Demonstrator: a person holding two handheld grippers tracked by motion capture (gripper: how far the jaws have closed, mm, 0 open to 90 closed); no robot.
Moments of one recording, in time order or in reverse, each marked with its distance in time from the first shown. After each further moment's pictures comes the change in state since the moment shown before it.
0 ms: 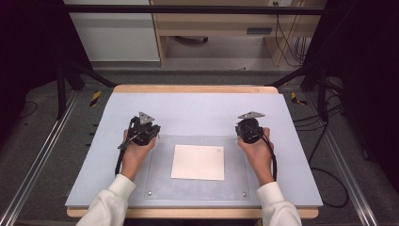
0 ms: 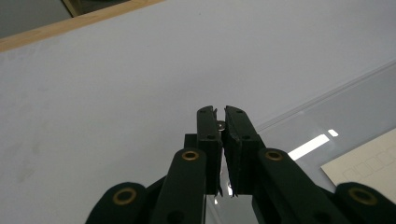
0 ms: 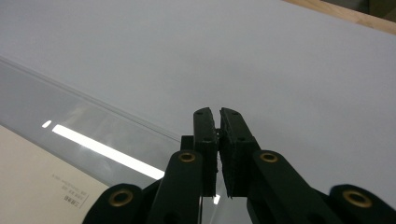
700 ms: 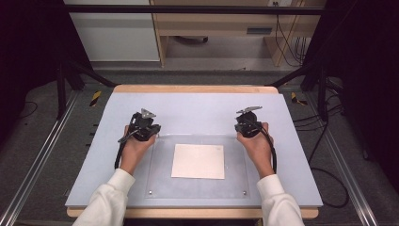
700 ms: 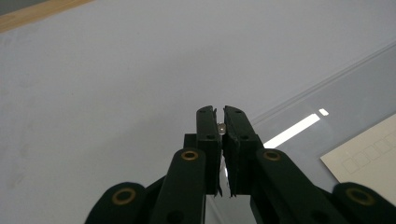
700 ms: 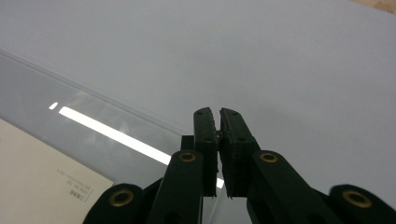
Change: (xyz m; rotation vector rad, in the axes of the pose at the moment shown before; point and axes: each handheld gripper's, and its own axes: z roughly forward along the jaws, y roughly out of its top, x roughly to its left) left arm 0.009 0.011 0.009 0.088 -0.050 0.016; right arm -0.005 0.017 0.007 0.100 0.025 0.000
